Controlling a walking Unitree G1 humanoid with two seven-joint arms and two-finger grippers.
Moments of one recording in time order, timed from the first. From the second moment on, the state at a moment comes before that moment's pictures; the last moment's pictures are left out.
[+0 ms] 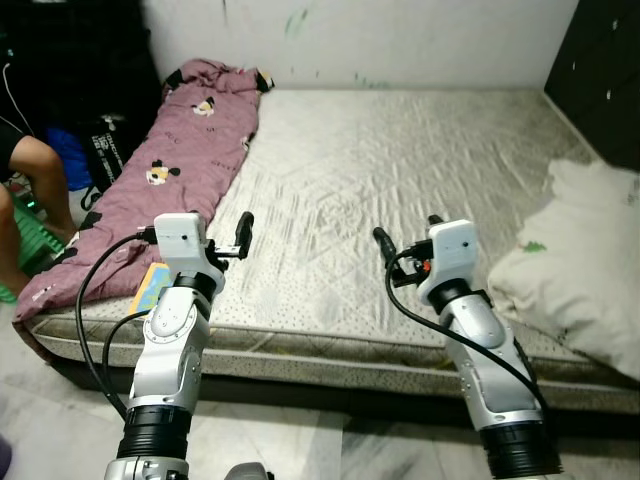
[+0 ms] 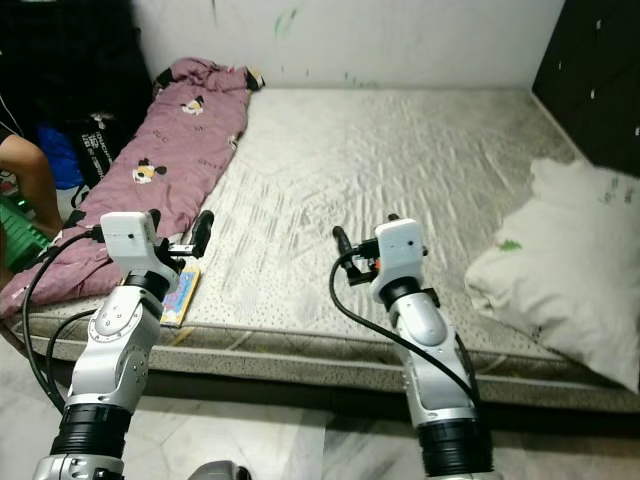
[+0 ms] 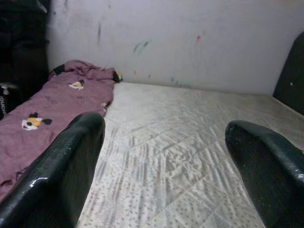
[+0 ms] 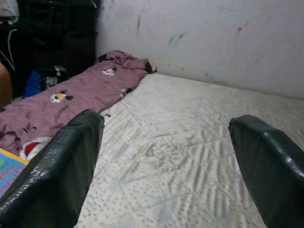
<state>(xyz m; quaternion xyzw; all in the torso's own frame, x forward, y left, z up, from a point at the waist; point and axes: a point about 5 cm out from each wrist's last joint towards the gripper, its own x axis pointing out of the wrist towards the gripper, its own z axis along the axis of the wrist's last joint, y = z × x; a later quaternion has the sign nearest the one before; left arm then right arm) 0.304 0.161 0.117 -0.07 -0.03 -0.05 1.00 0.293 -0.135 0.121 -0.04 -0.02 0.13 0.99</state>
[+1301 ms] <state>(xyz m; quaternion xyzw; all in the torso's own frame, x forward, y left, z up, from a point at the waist) 0.306 0.166 0.120 -0.07 -0.03 -0.04 1.00 0.292 -0.130 0.118 -0.04 -0.02 0.14 0.99</state>
